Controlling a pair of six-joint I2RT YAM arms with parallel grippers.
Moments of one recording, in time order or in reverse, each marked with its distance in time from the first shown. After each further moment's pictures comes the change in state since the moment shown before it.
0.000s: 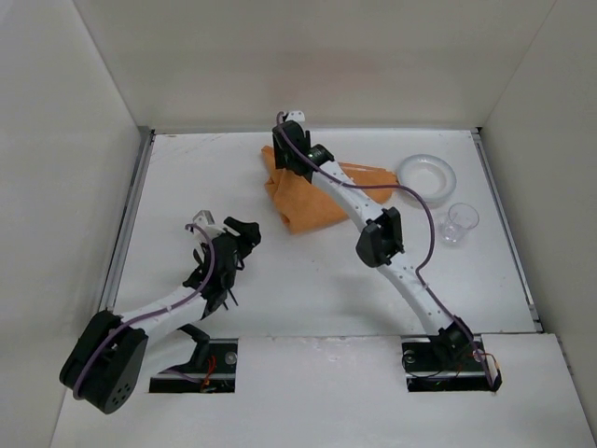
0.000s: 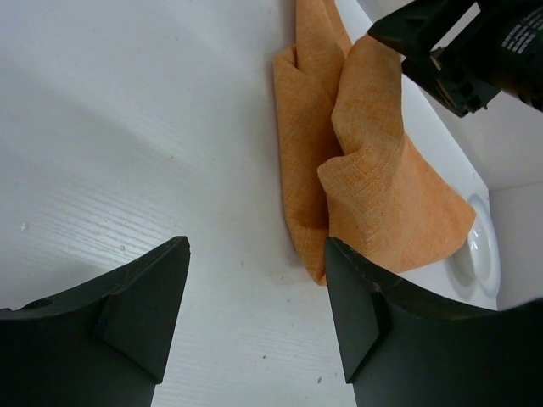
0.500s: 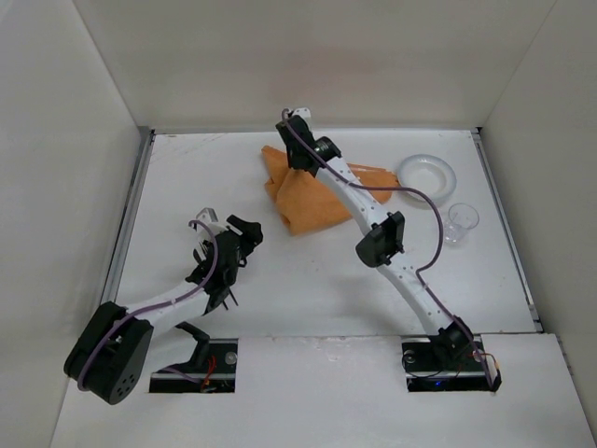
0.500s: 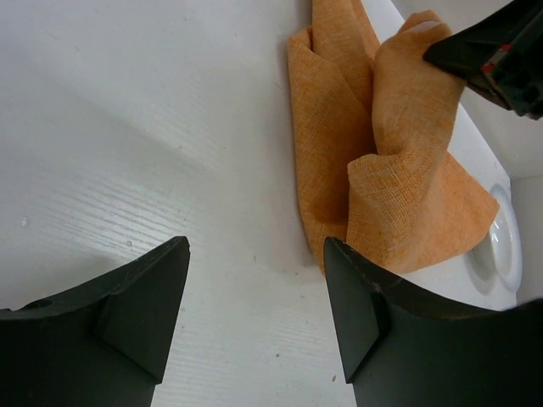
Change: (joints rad) left arm 0.006 0.067 0.011 0.012 0.020 0.011; right arm 0.000 0.068 0.234 -0.268 0.025 0.014
